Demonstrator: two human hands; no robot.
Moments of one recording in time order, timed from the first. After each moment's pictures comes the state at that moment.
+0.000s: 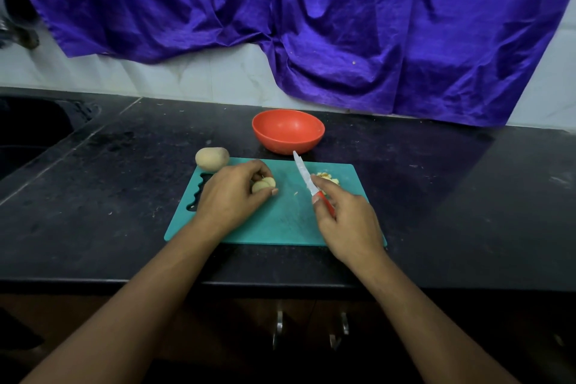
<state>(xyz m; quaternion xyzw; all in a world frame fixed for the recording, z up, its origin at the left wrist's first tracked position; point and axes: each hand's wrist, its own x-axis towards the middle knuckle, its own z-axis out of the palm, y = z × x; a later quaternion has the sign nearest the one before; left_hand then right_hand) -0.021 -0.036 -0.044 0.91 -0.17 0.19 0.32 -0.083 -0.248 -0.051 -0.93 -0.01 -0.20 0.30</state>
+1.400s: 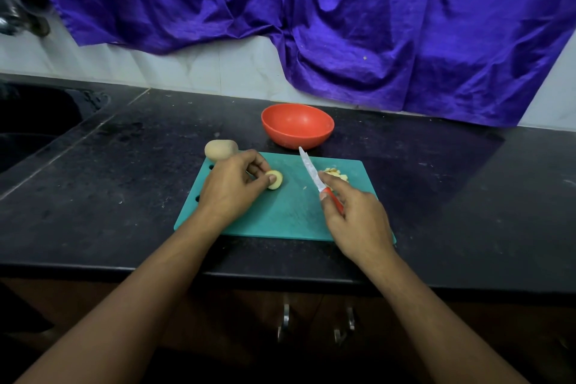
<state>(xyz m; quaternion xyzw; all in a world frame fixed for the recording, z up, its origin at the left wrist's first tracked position) -0.017 -0.026 -0.051 0.88 -0.11 0.15 0.44 -0.085 -0.246 -0.051 -0.94 -0.02 -0.21 0.28</state>
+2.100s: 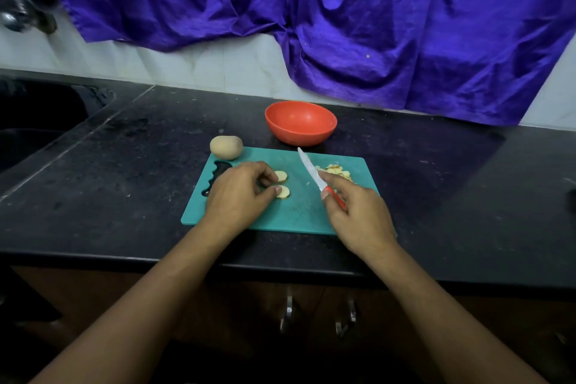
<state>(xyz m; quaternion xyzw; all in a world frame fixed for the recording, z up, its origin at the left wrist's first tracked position) -0.044 -0.031 -0.050 0.92 -0.11 0.15 0.35 -0.094 -0.243 -0.039 -0.95 -0.02 -0.17 0.28</state>
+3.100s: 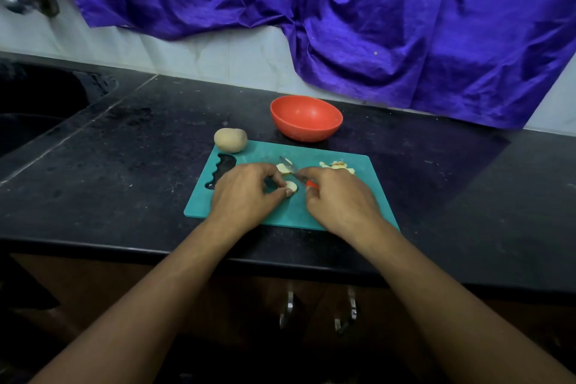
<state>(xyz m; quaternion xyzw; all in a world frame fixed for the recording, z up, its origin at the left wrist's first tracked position) -0.053 -0.035 -0.051 0.94 -0.09 0.15 0.30 -0.080 -0.204 -0.008 -0.99 -0.05 -0.06 0.12</state>
